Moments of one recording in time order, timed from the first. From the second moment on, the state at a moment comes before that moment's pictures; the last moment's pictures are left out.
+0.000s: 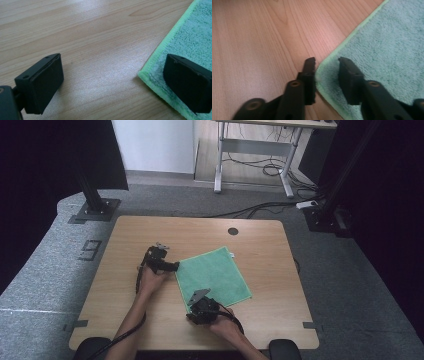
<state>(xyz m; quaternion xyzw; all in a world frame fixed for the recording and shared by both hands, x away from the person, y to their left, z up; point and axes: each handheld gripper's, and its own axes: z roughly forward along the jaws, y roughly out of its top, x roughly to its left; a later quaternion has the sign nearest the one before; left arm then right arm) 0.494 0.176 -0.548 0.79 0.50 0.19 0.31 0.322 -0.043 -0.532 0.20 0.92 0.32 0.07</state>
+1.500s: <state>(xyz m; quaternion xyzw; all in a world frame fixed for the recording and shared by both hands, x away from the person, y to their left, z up) 0.465 0.213 -0.512 0.78 0.47 0.13 0.38 0.314 -0.012 -0.508 0.16 0.92 0.36 0.05</state>
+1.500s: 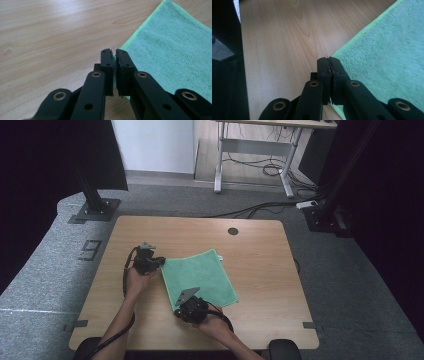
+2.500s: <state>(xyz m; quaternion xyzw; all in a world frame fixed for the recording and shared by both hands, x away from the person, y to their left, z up) 0.492 0.146 -0.498 0.79 0.44 0.14 0.39 0.325 -0.087 -0.498 0.23 0.89 0.38 0.09</state>
